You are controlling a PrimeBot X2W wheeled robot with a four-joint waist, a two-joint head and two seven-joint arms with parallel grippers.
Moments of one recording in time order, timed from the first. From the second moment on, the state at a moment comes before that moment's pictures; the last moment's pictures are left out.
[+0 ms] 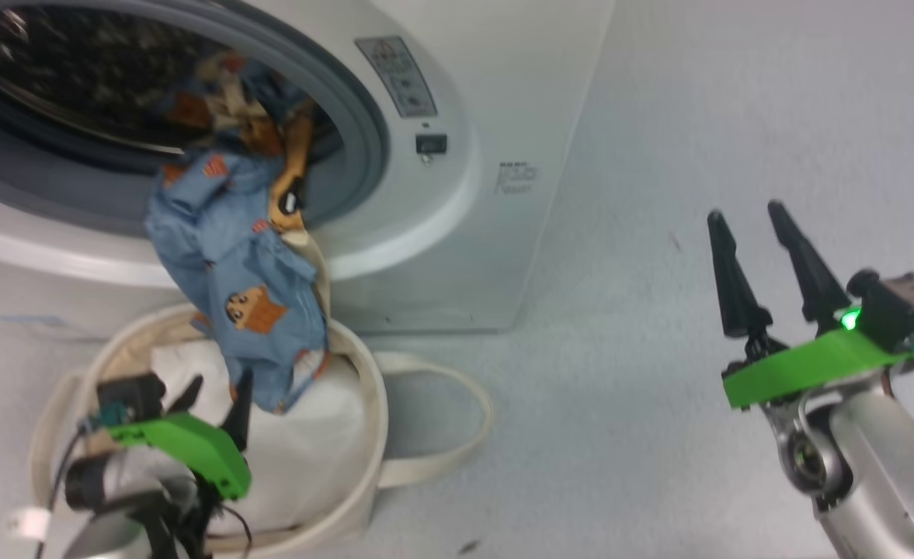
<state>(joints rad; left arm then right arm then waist) -0.62 0.16 -0.32 1.18 -0.56 -0.12 -0.24 -0.35 -0.35 0.34 0.16 0.54 0.13 -0.25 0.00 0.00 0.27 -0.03</state>
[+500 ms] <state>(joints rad) -0.79 0.21 -0.41 1.23 -0.67 -0.12 -0.21 -0.43 -0.36 0.30 0.10 0.47 0.13 -0.25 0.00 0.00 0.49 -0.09</state>
